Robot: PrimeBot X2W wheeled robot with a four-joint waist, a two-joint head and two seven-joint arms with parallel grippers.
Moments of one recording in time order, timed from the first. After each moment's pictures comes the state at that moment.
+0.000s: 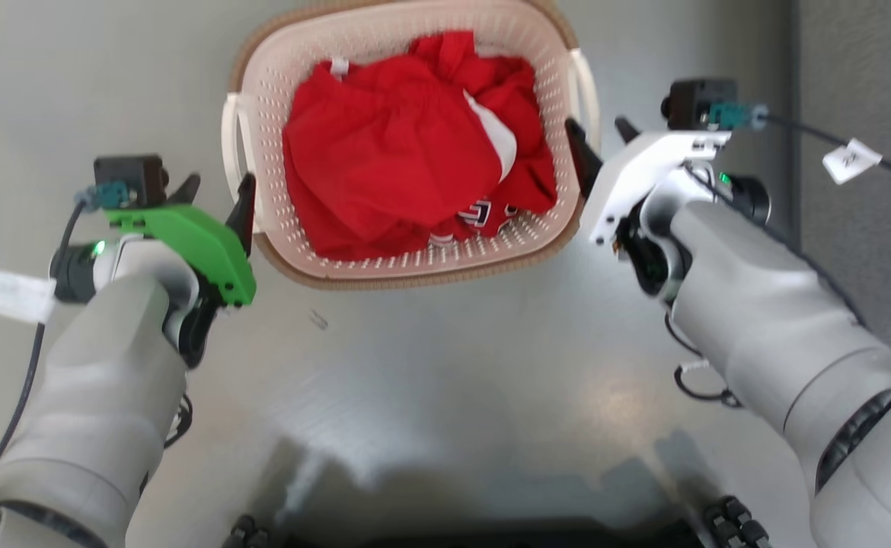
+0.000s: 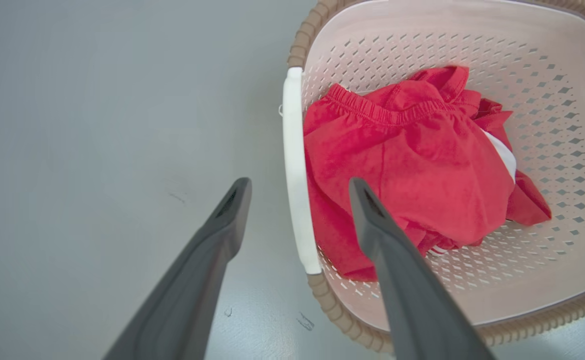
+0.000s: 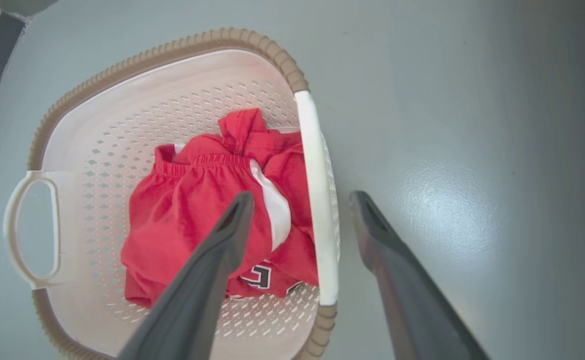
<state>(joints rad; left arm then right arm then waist) -0.93 0.12 -0.84 1.13 -0.96 -0.13 -0.22 -1.01 -0.06 1.10 1.10 1.21 -0.07 -0.21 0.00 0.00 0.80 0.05</state>
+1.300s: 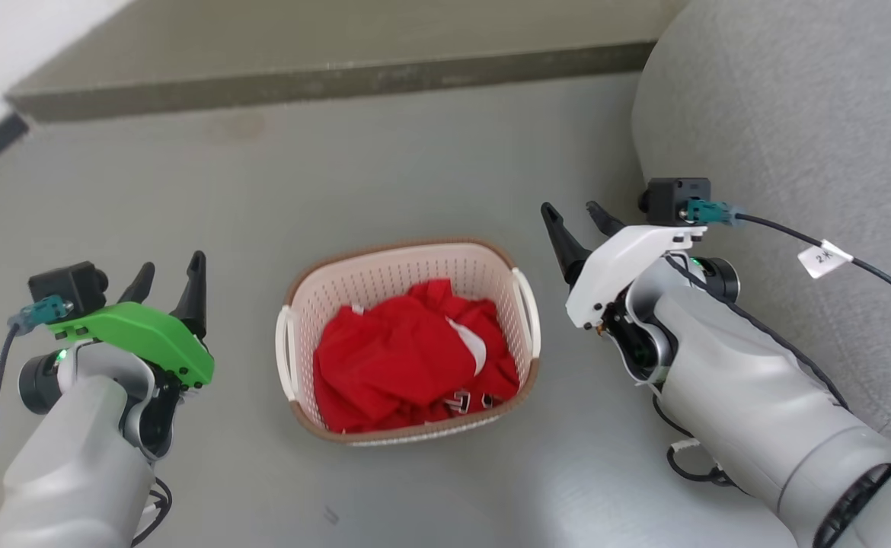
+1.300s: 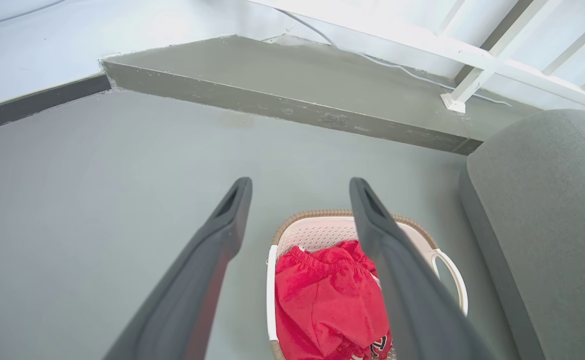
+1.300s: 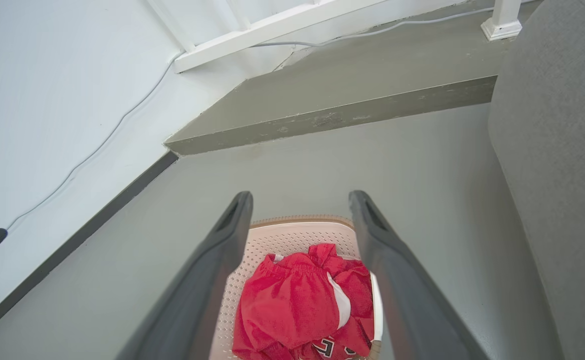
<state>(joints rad) -0.63 0.23 -0.61 0.89 -0.95 -0.11 -0.25 -0.80 -0.07 1.00 0.98 1.10 -0.02 -0.25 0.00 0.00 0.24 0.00</state>
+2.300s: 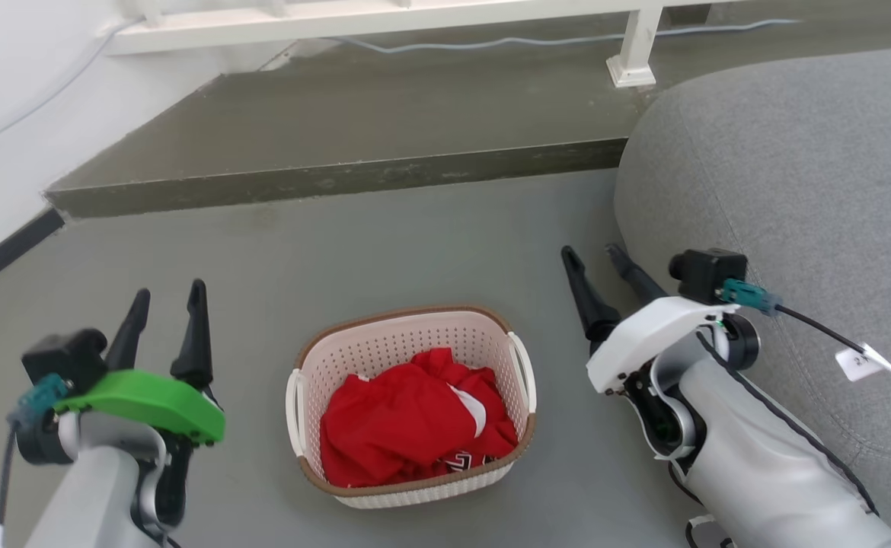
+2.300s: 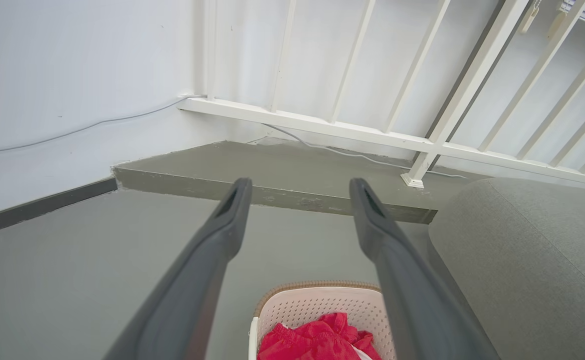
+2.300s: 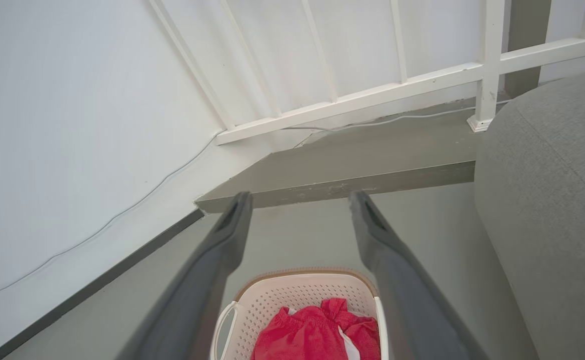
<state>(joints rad) -0.30 0.22 -0.30 0.42 -0.68 -0.02 -0.25 -0.47 -0.14 0.68 0.58 0.78 -0.06 -0.25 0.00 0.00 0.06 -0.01</state>
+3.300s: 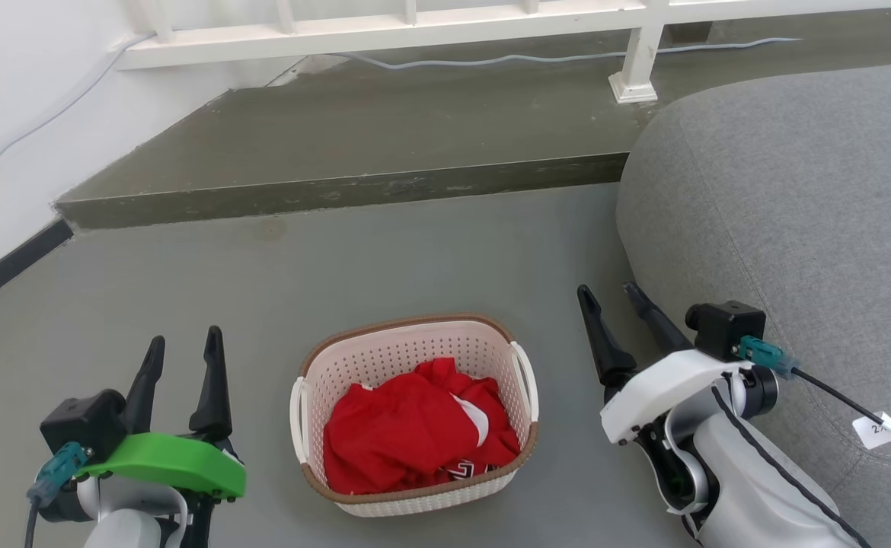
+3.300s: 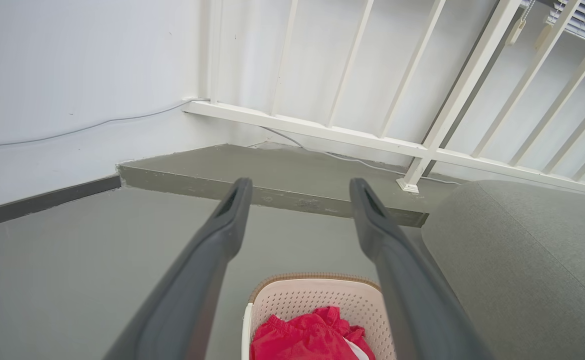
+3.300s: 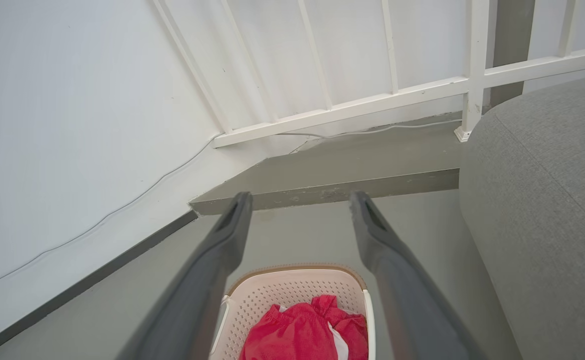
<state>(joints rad) -0.09 0.14 -0.20 0.23 -0.55 -0.01 -0.25 -0.27 -0.12 0.53 0.42 0.60 -0.06 -0.25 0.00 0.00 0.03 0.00</state>
